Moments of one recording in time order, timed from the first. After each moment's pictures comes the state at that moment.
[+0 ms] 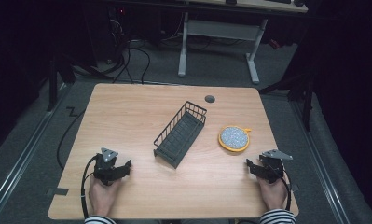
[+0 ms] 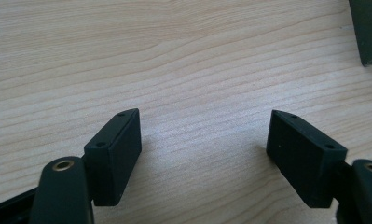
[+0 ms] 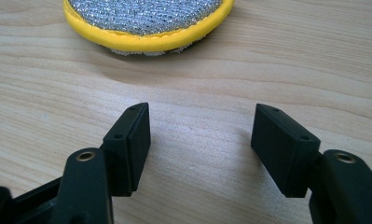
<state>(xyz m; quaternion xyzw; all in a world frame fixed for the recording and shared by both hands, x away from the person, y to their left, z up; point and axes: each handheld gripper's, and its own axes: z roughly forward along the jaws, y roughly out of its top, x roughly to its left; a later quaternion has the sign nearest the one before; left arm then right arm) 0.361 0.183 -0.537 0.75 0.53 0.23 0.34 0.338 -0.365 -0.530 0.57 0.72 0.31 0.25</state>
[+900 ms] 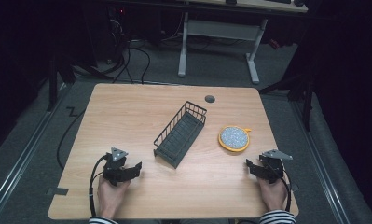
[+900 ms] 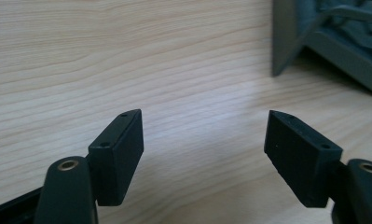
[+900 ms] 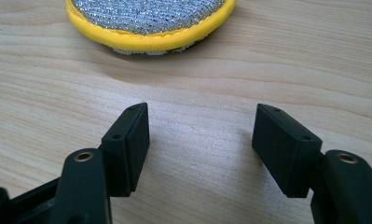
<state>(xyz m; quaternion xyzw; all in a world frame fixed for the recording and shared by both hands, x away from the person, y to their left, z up) 0.349 0.146 -0.512 0.76 0.51 0.17 0.35 0.338 -0.365 -0.530 0.56 0.73 0.31 0.25</state>
